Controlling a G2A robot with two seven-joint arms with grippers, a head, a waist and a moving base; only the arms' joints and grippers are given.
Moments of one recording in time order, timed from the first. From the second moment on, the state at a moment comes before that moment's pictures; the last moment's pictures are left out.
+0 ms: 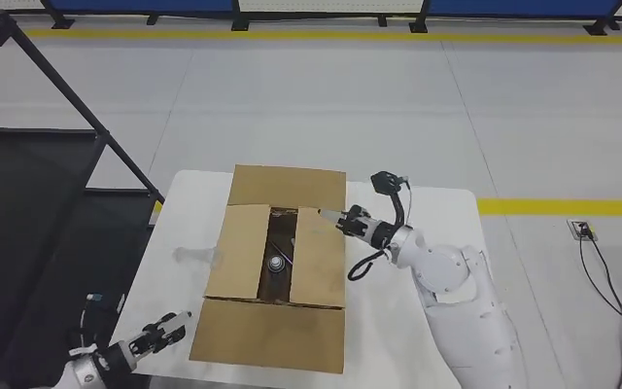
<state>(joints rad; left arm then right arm) 1.65 -1.13 -1.96 -1.85 -0.08 -0.21 -1.08 -0.85 -1.47 1.33 -1.49 -0.58 -0.06 0.69</state>
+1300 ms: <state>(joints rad) 1.55 -1.08 -1.86 -1.87 -0.29 -0.10 -1.02 -0.38 -1.53 1.28 -0.55 -0.13 -0.43 0.68</state>
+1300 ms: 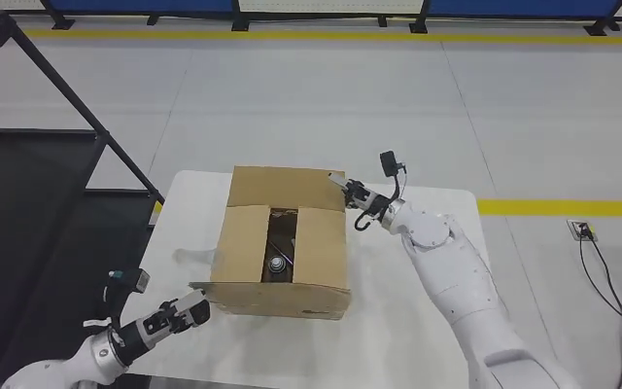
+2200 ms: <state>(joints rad) 1.49 -1.09 -1.69 -1.92 -0.04 0.00 -0.58 -0.66 -1.43 1.34 -1.20 -0.06 -0.08 1.12</state>
